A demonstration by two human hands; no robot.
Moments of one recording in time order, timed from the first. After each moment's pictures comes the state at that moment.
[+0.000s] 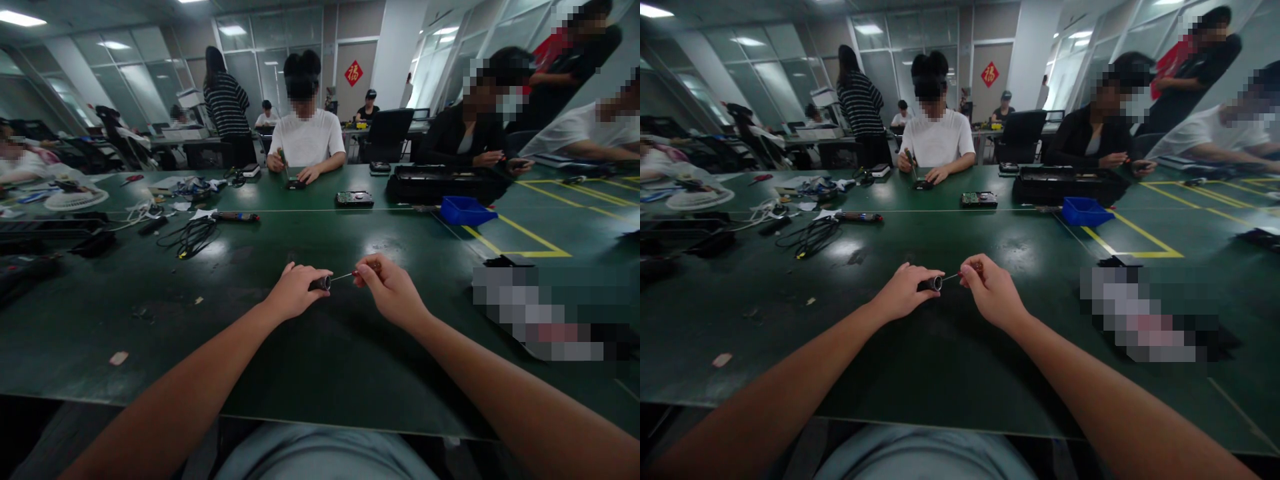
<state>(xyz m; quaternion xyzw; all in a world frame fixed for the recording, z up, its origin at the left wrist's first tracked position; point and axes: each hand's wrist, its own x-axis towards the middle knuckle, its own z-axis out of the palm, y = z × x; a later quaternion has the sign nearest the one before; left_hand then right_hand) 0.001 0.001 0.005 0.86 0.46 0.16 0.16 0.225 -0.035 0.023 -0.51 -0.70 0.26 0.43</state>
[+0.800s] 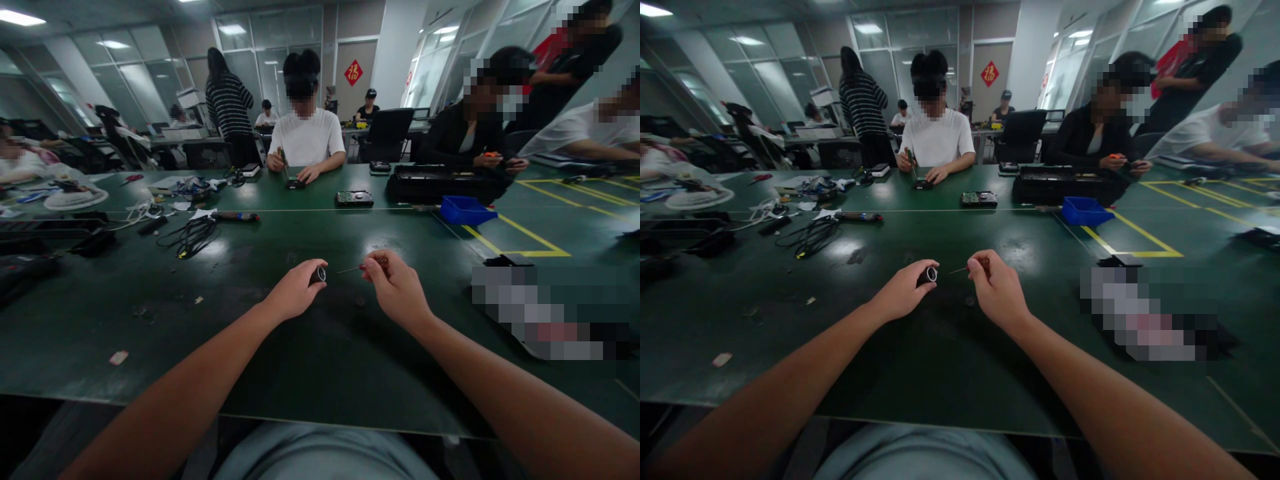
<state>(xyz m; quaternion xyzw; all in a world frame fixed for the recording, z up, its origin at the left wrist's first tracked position) 0.003 -0.003 0.007 0.82 0.47 0.25 0.23 0.229 -0.036 0.023 -0.55 -0.68 0.19 0.45</state>
